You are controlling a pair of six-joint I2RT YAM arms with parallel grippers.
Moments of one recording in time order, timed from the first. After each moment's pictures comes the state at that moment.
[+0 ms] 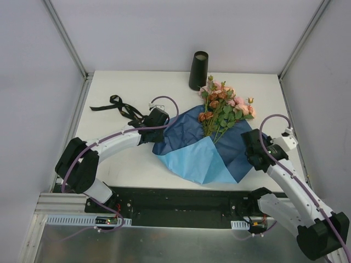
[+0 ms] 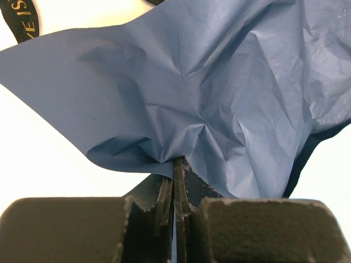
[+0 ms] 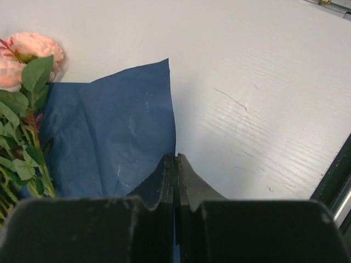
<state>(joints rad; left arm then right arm) -0.68 1.52 0.98 -0.46 -0.24 -0.51 0.41 0.91 0.71 -0.98 0.90 1.32</state>
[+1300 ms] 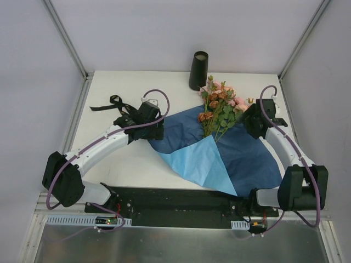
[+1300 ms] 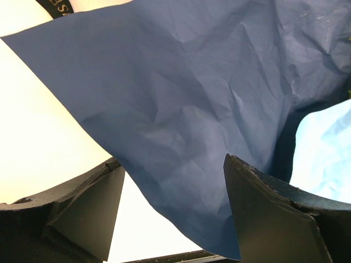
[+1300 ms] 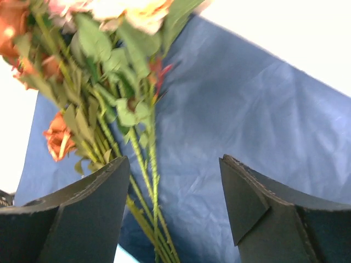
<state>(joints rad) -0.64 1.35 1.06 -0.66 -0.19 -0.47 0.11 1.31 0.94 -0.52 0.12 0.79</state>
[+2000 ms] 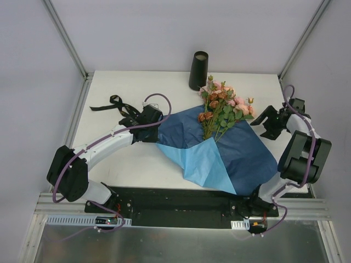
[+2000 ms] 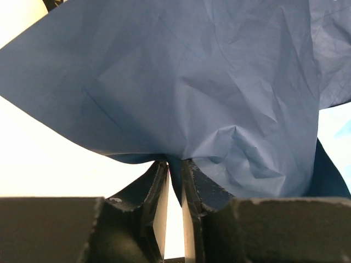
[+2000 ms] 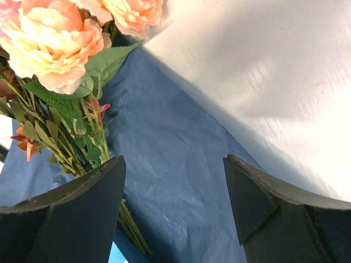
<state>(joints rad) -0.64 1.42 1.01 -0.63 -0.19 -0.52 -0.35 1.64 1.09 -0.58 -0.38 0.40</state>
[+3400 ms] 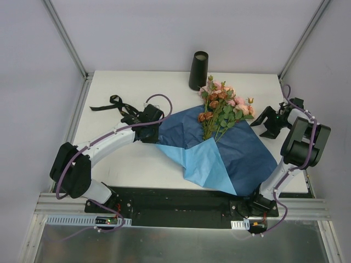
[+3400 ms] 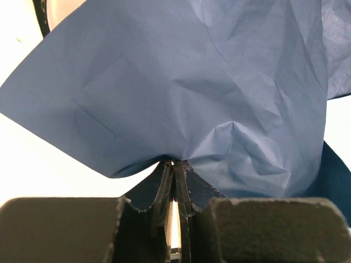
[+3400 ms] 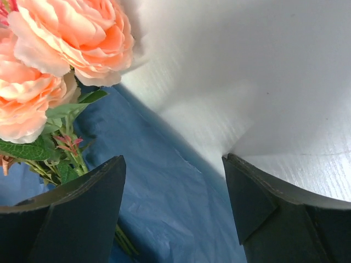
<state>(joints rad) -0.63 1.46 1.04 -0.67 -0.15 -0.53 -0.40 1.89 1.24 -0.61 -0.46 0.28</state>
